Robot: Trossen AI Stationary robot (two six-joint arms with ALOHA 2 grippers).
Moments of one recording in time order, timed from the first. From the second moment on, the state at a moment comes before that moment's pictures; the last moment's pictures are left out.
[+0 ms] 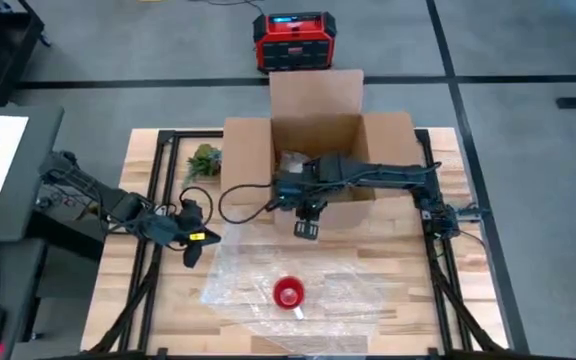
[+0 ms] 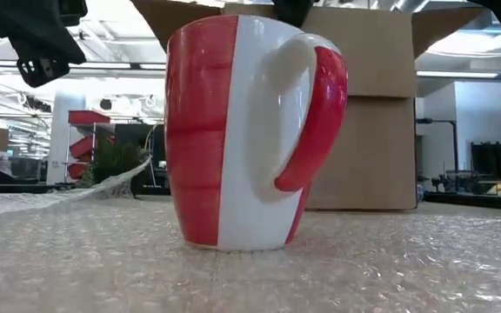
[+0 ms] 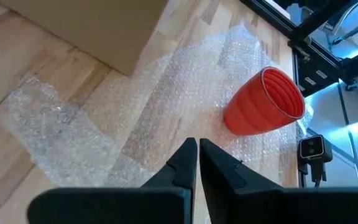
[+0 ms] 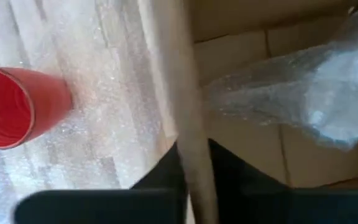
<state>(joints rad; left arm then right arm) -0.50 0.69 0.57 -0.53 -0.41 -0.88 0.04 2.12 2.35 -1.57 0.07 0.21</state>
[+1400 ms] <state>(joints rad) -0.50 0.69 0.57 -0.60 -0.50 -1.10 -0.20 2.01 2.17 -1.56 0.12 -0.19</state>
